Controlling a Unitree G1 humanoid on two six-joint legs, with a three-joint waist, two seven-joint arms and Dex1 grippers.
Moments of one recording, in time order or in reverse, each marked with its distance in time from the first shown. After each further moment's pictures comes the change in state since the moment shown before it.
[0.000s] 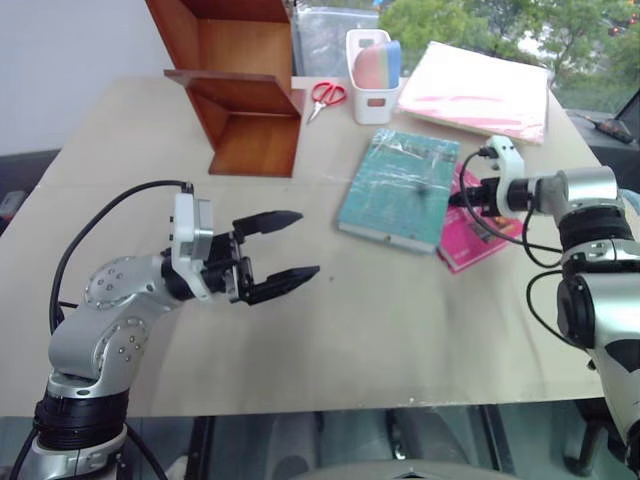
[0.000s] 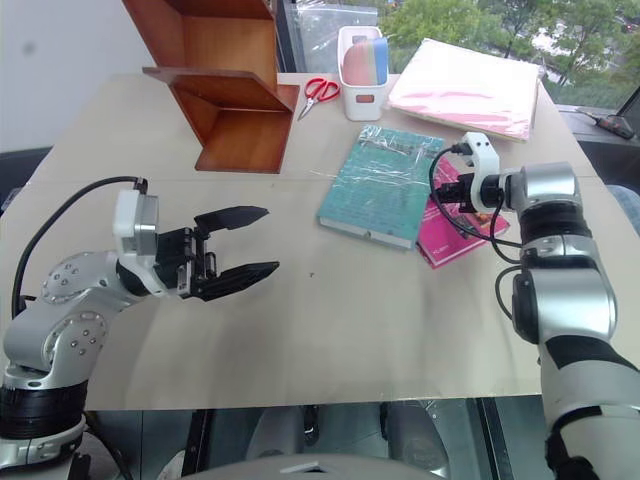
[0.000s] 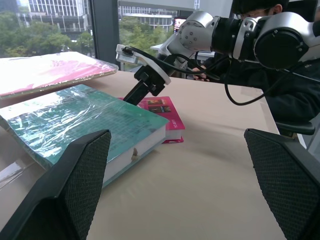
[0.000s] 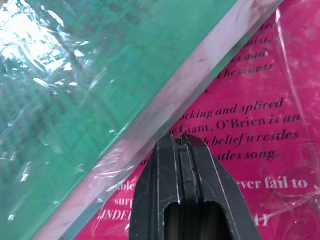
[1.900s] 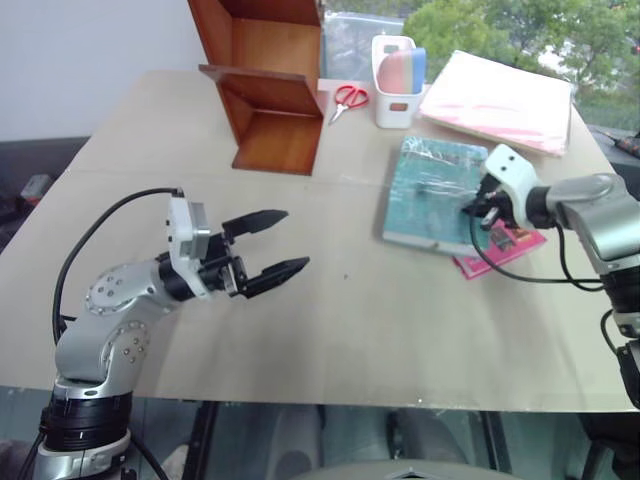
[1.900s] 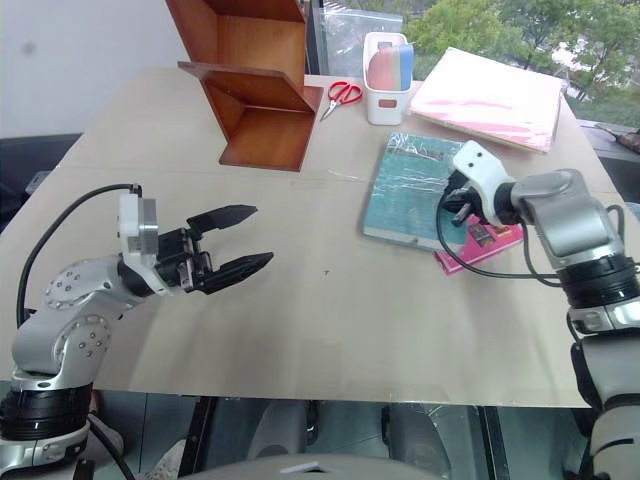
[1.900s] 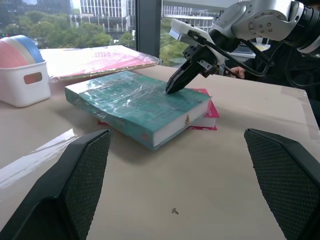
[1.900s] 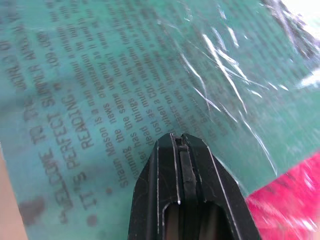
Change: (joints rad) left arm 0.021 -0.029 0.007 0.088 0.062 -0.063 0.024; right arm 0.340 -0.283 0.257 -0.713 0.088 -0.089 0.039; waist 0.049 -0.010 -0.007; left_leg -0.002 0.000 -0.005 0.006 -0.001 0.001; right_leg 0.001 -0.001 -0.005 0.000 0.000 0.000
